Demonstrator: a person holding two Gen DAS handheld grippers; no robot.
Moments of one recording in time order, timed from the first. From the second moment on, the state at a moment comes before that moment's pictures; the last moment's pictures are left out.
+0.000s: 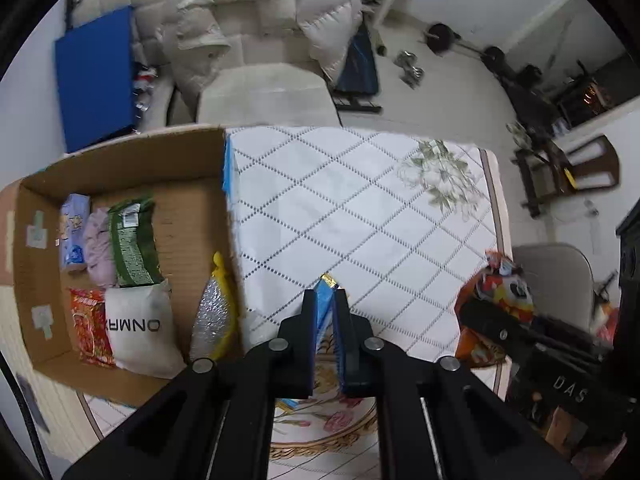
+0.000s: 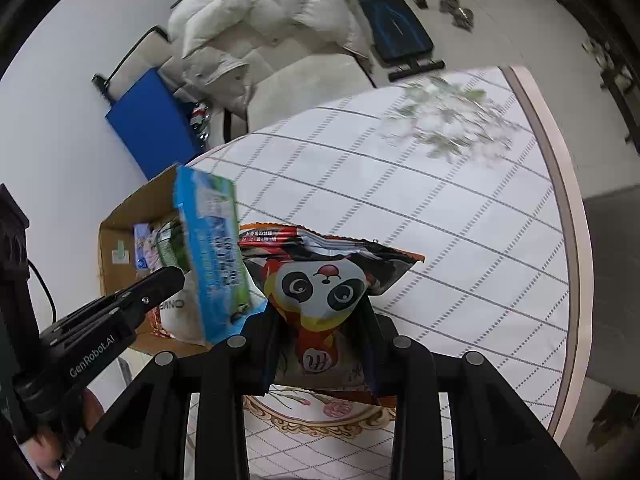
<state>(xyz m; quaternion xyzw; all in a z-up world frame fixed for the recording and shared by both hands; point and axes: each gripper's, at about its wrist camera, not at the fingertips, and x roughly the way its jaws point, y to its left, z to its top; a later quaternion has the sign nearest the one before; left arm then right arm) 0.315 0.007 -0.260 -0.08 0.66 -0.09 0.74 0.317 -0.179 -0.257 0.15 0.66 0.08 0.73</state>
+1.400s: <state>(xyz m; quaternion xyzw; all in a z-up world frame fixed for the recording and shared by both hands) 0.317 -0.005 -0.217 0.00 0.67 -0.12 0.73 0.286 -0.171 -0.233 0.17 0.65 0.10 0.74</state>
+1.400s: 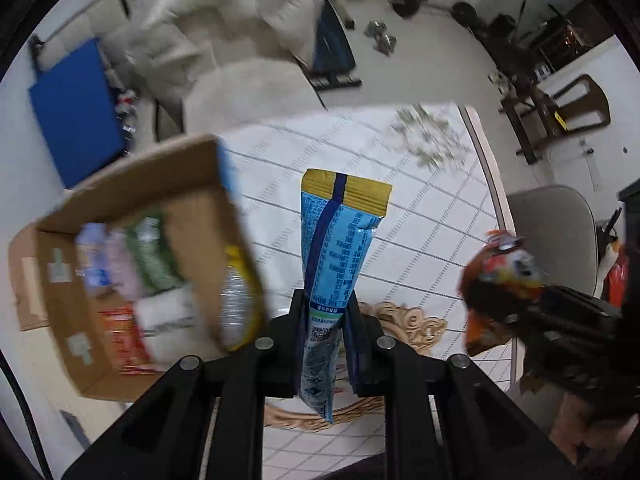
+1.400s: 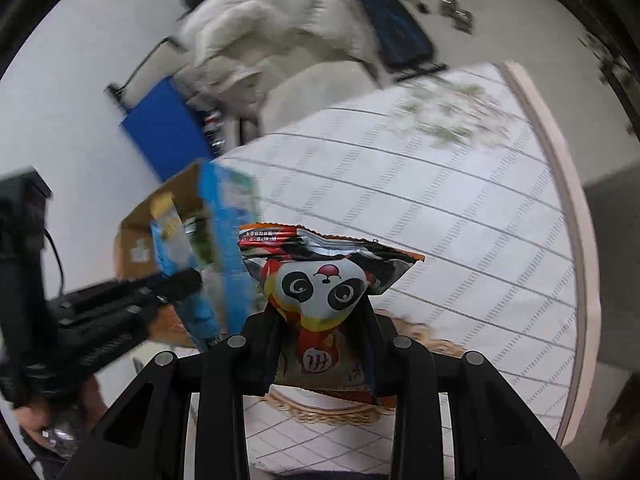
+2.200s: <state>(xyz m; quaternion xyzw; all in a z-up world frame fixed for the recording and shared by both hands) 0.349 0.271 -0.359 -0.06 0.76 0.08 0.64 0.383 0.095 -0.356 0.00 0.72 0.14 0.68</state>
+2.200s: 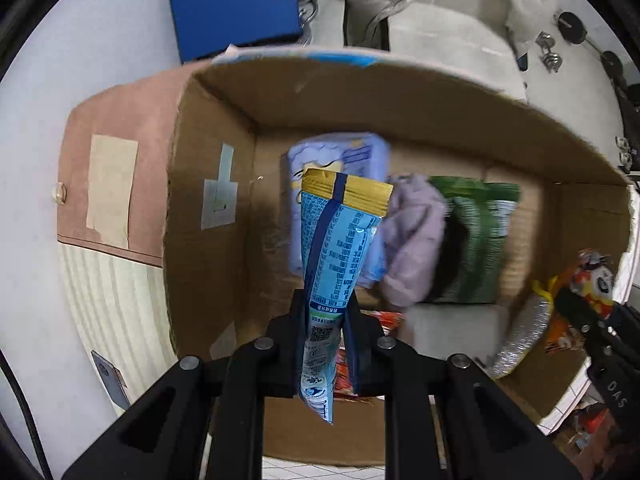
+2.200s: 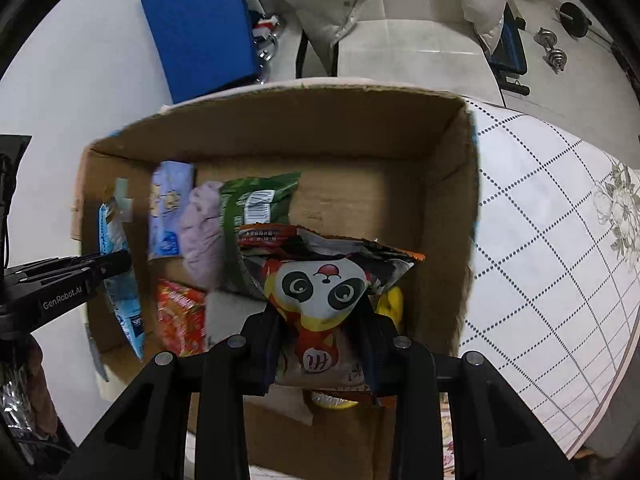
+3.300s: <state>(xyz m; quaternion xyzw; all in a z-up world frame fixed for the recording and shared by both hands) 0.271 0.263 -0.288 -0.07 0.66 0.08 0.74 0.318 0.082 -0.301 -0.04 0.66 0.09 0.75</state>
